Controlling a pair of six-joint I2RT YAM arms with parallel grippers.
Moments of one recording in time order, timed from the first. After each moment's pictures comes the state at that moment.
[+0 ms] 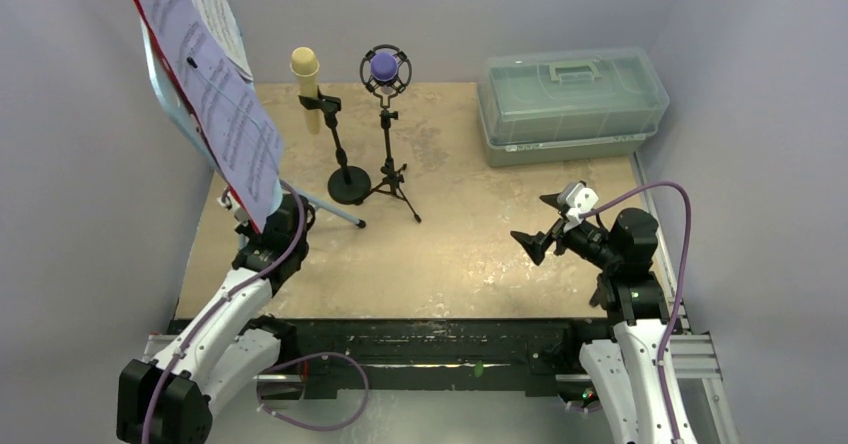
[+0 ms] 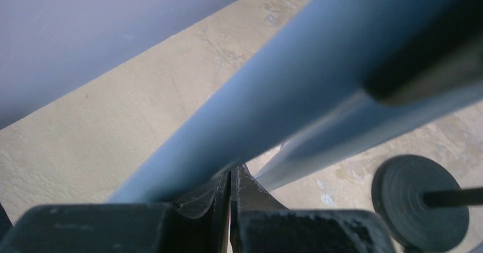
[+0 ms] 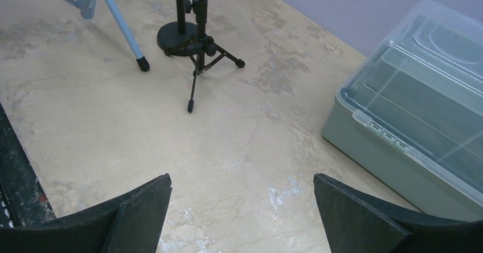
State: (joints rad) left arm -0.33 0.86 0.51 -0.32 -1.05 -0.75; right arm 0.02 0.50 0.58 -0.31 -0.75 -0.31
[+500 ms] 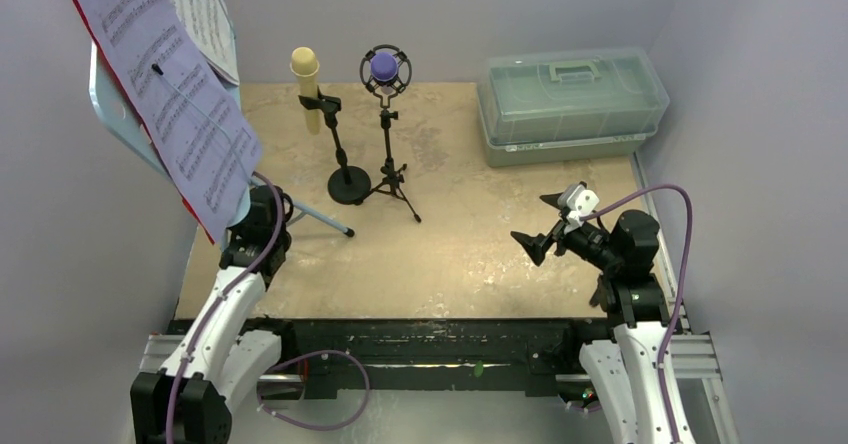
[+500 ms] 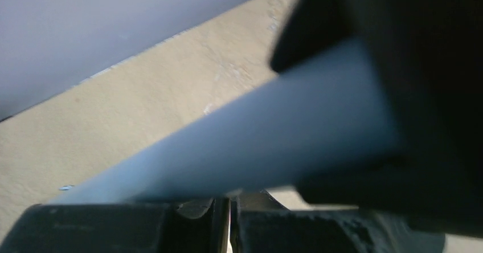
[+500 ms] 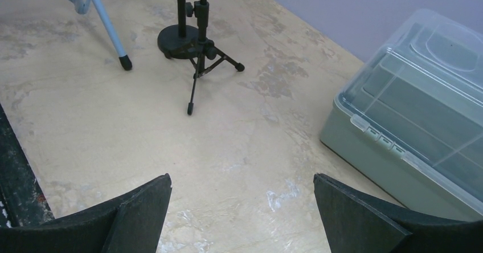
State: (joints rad) left arm -0.11 0.87 0.54 -0.25 -0.88 -0.70; right arm 0.02 0.49 0.58 -0.31 -0.76 -0.31
